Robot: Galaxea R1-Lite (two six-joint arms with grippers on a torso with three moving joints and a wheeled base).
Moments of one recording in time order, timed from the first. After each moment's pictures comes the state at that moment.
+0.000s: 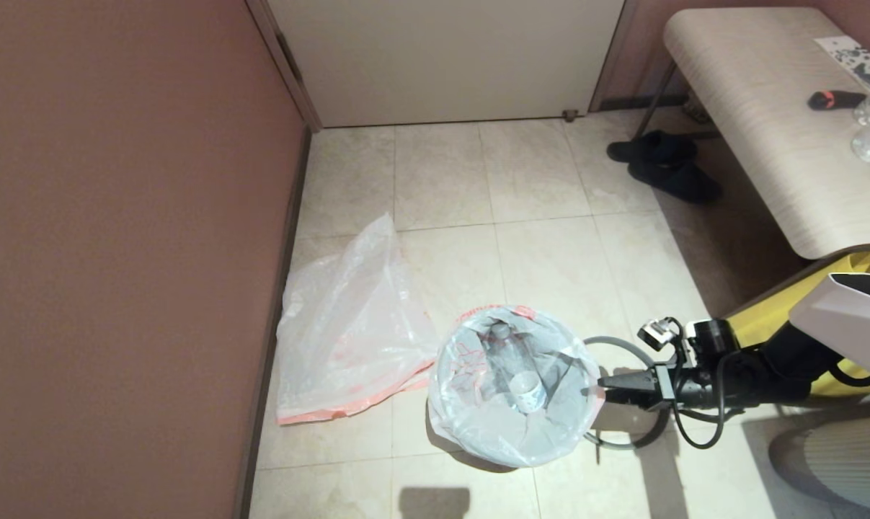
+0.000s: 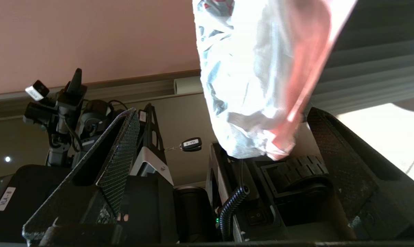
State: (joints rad) left arm 0.00 0.00 -0.01 0.02 0.00 -0.01; right arm -0.04 2.44 -1.16 -0.32 1.38 0.06
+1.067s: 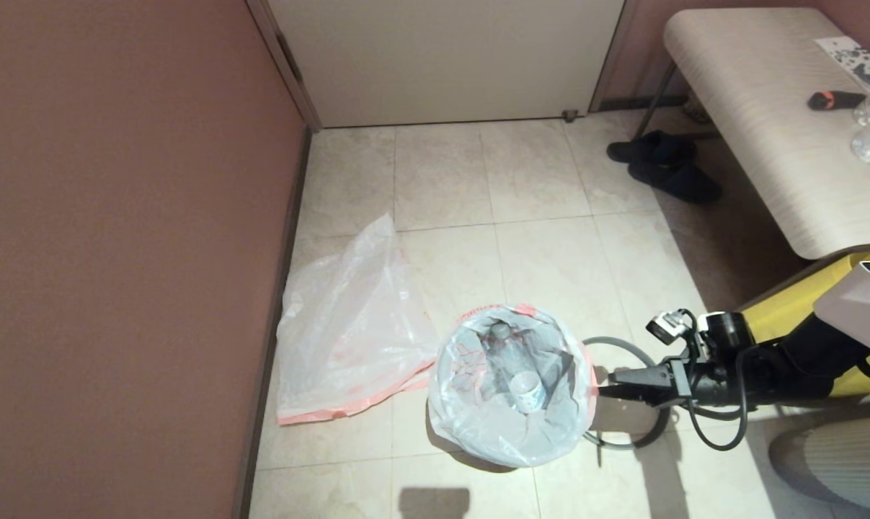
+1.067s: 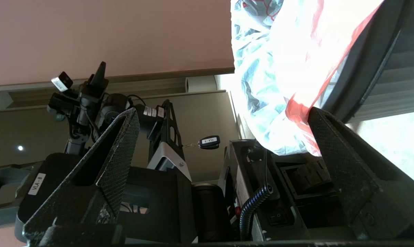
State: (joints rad) left arm 0.00 0.00 -0.01 0.02 0.00 -0.01; right arm -0.04 2.34 -1.08 -0.32 1.44 0.06
